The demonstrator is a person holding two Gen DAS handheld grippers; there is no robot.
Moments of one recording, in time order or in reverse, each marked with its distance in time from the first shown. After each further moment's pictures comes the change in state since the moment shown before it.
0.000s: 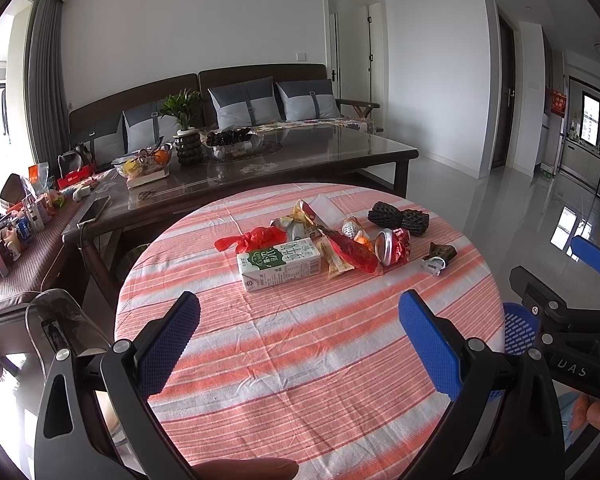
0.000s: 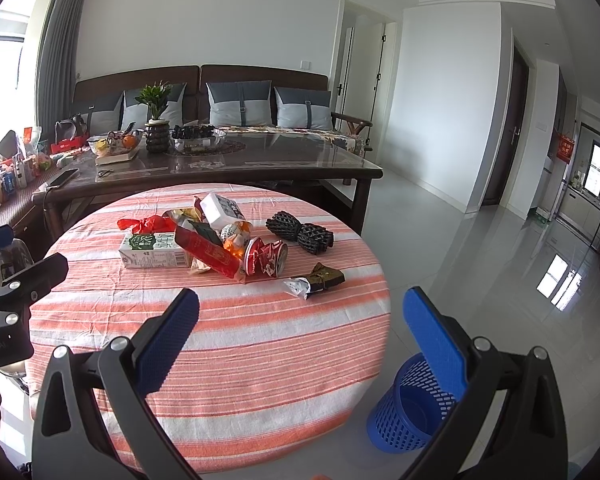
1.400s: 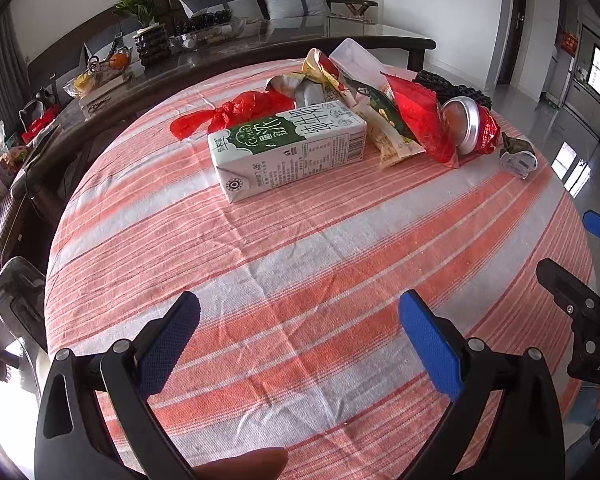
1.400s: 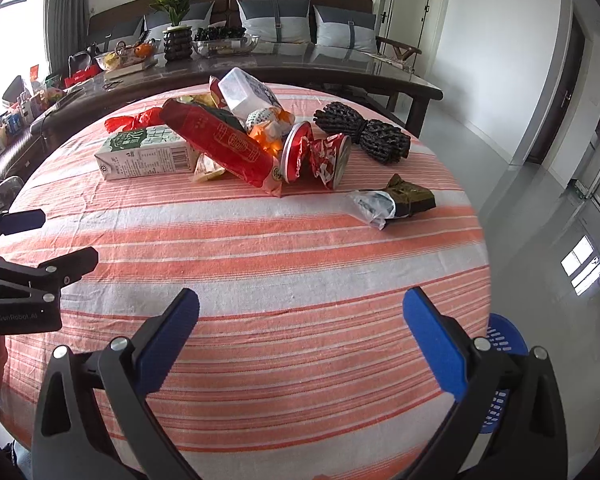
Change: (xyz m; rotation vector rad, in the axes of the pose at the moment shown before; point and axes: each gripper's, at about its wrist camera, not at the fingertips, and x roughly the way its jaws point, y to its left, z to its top) left arm 0.171 0.030 -0.050 0.062 0.385 -0.042; right arm 0.139 0.037 -0.046 -0.079 0.311 0.119
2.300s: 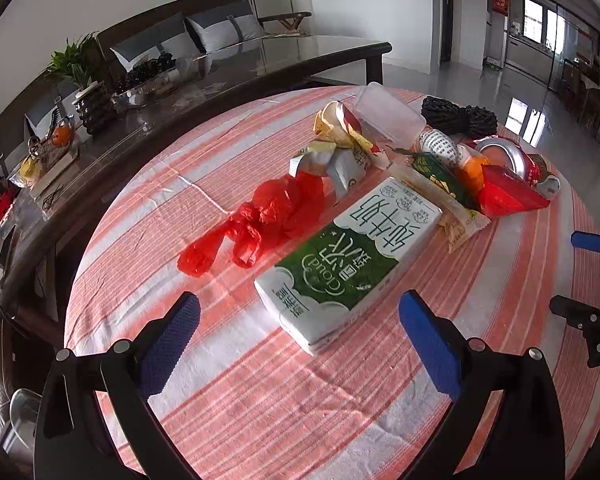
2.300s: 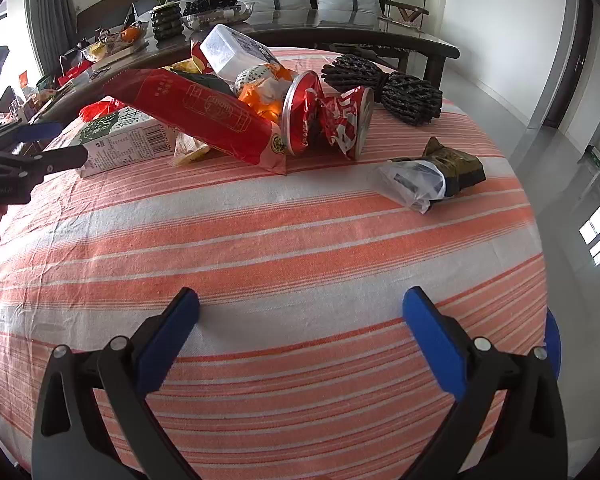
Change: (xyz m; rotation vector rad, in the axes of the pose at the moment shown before) left arm 0.049 0.057 0.091 0.267 -0.078 -0.132; right arm 0.049 -0.005 0.013 0.063 0.111 0.065
